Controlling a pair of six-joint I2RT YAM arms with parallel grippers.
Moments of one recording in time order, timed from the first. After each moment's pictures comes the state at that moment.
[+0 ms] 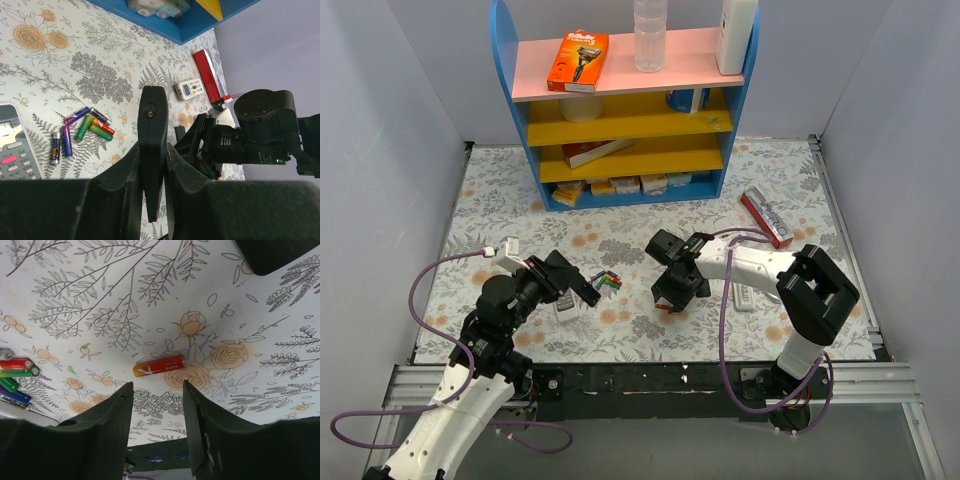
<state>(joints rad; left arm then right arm) -0.43 0.32 0.39 -0.29 0.03 -0.87 0.91 1.69 1.10 -0.82 0.04 1.53</state>
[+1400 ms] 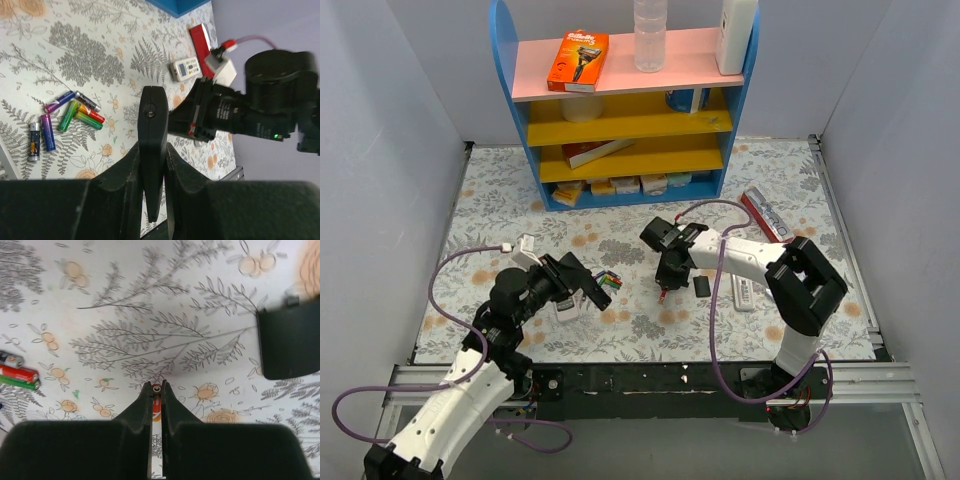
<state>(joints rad) -0.43 0.44 0.35 -0.17 0.13 -0.90 0.88 1.77 1.17 -0.75 0.16 1.15</state>
